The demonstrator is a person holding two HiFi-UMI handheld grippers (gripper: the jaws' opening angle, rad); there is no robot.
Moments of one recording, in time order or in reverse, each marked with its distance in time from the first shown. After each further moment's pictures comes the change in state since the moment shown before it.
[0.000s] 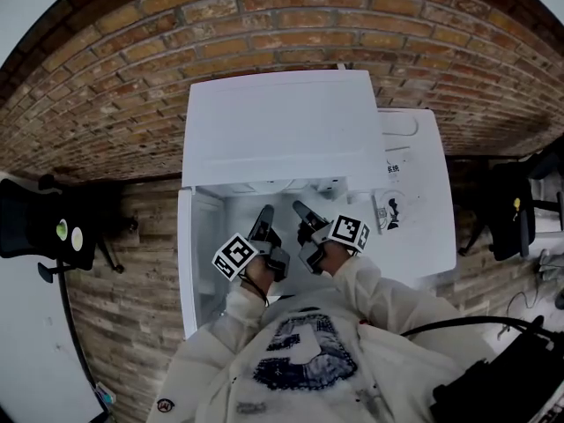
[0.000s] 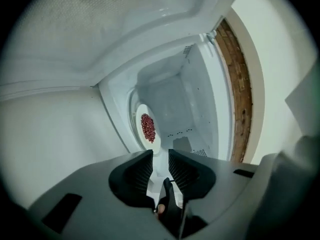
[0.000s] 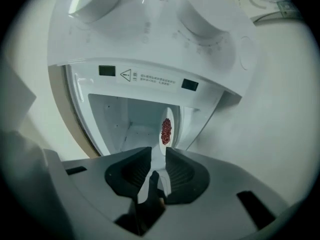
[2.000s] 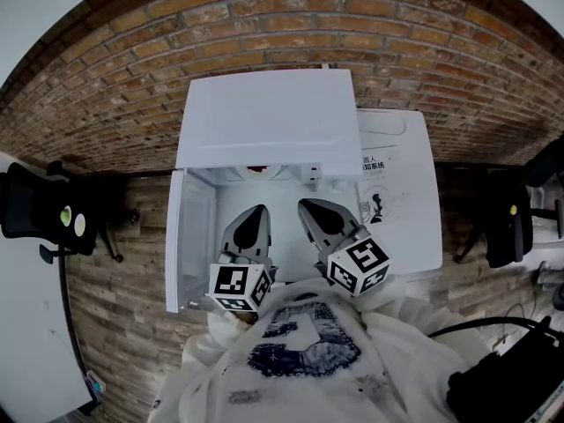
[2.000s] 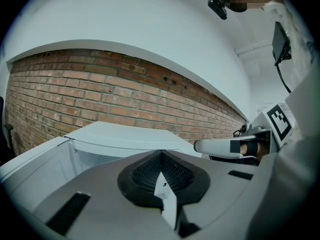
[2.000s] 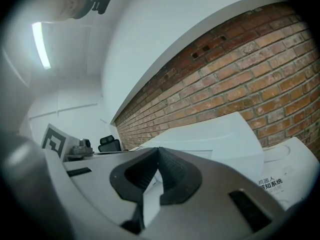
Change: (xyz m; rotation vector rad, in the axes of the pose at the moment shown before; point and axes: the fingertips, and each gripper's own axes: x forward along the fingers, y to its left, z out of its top) left arm -0.082 -0.200 -0.038 1.102 -0.094 0.012; right arm -0.131 0.185 0.000 -1.148 -0.008 0.080
